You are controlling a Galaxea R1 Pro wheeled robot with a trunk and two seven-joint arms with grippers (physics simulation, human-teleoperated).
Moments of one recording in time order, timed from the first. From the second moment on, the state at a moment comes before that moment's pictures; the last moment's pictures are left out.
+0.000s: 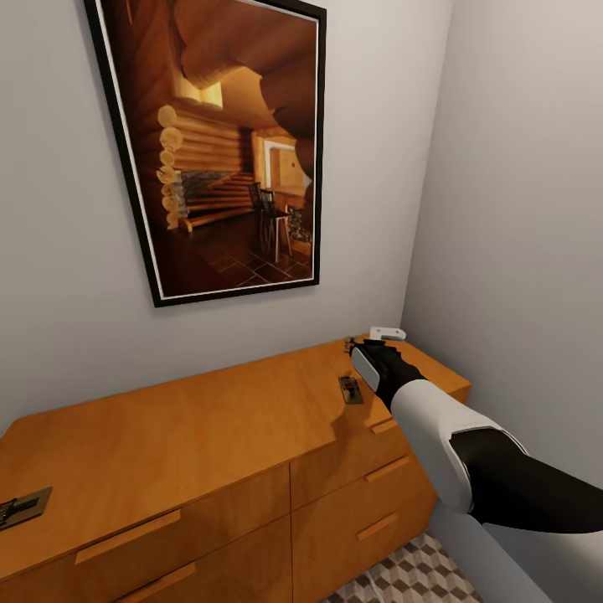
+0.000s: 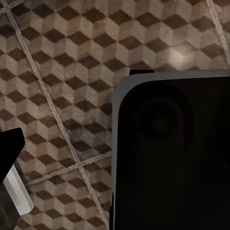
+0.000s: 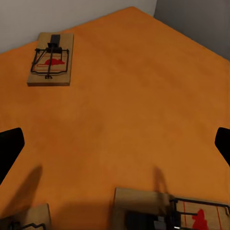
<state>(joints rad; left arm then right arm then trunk) 0.01 0.03 -0.01 0.07 0.00 -0.39 0.09 -1.21 0.17 0.07 -0.28 -0.19 0.37 -0.53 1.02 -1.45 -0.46</state>
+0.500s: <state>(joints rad) 0.01 0.03 -0.01 0.08 0.00 -0.39 0.09 -1.21 0.17 0.07 -0.28 -0.19 0.37 -0.53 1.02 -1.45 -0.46</state>
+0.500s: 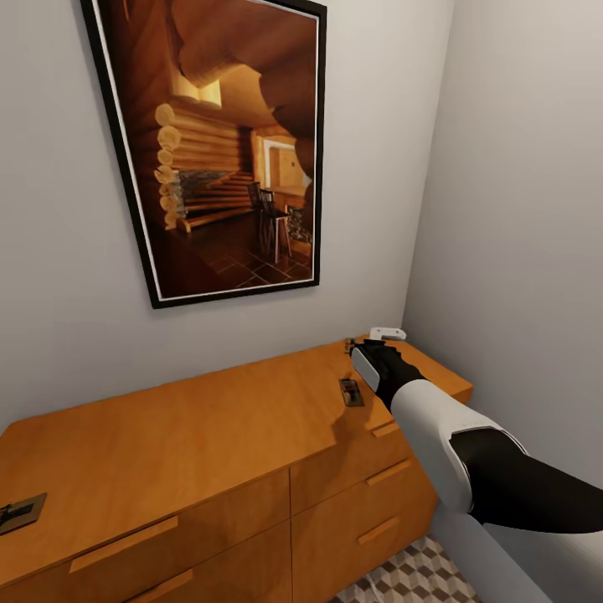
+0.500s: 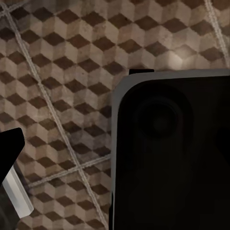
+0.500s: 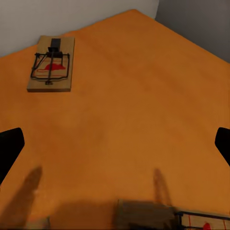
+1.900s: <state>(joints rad) 0.05 0.00 -0.01 0.08 0.00 -0.20 0.09 -1.21 0.17 0.07 -0.28 -0.19 0.37 -0.53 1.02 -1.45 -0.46</state>
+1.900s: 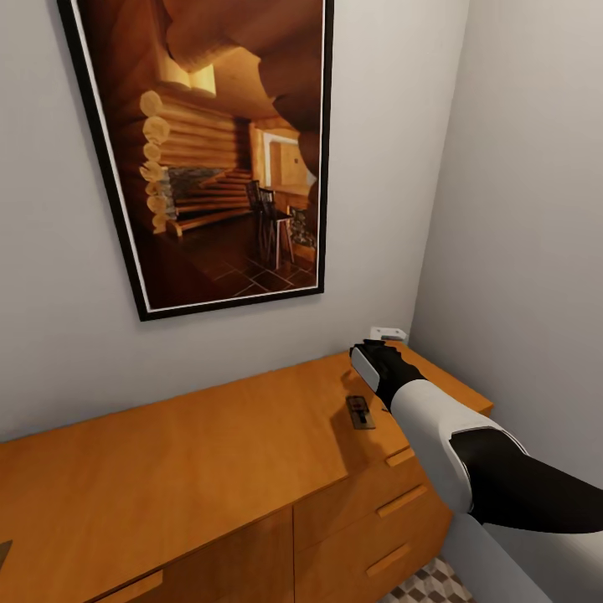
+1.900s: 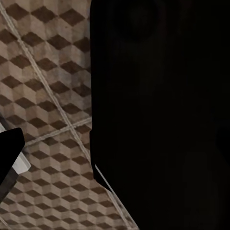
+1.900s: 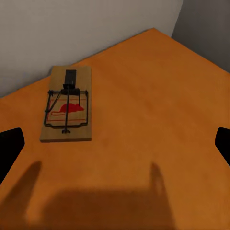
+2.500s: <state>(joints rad) 0.06 -0.01 -0.01 0.08 0.00 -0.20 0.09 -1.21 0.17 0.07 -0.28 -0.19 0.37 -0.53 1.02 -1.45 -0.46</state>
